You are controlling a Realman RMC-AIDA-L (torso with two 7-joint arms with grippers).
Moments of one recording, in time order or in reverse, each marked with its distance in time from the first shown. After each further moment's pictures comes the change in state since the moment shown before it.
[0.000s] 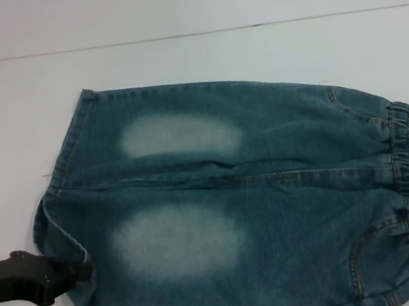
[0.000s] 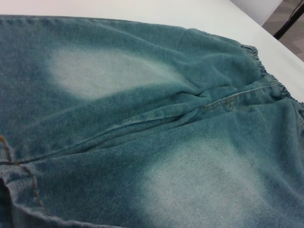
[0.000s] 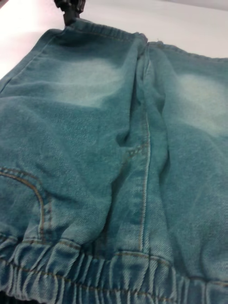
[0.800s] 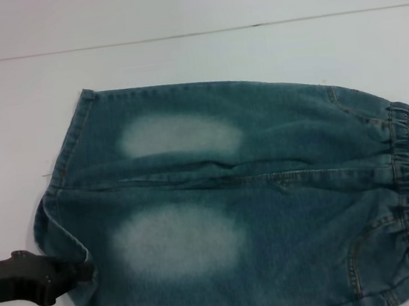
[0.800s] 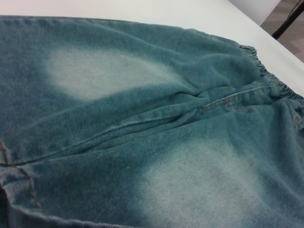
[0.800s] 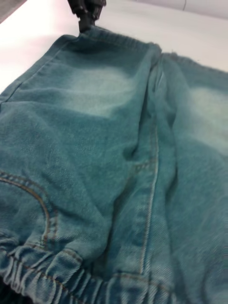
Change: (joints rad) left arm -0.002 0.000 0.000 -0.003 0.000 0.000 0.004; right arm -0.004 0.012 -0.036 -0.019 0.028 -0.009 -0.057
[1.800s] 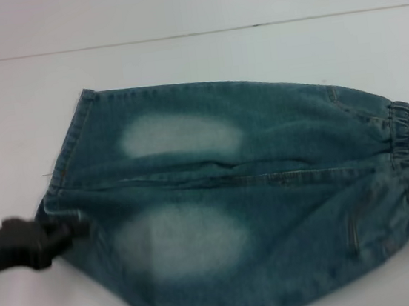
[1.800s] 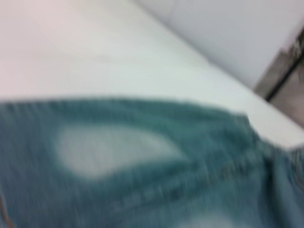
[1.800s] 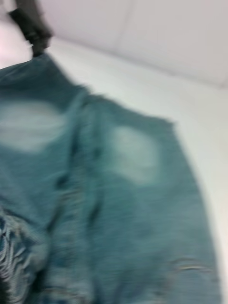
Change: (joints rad) left arm 0.040 0.001 -0.021 -0.016 -0.187 -0.015 0.057; right arm -0.025 -0.013 0.202 0.054 0.092 0.001 -0.104
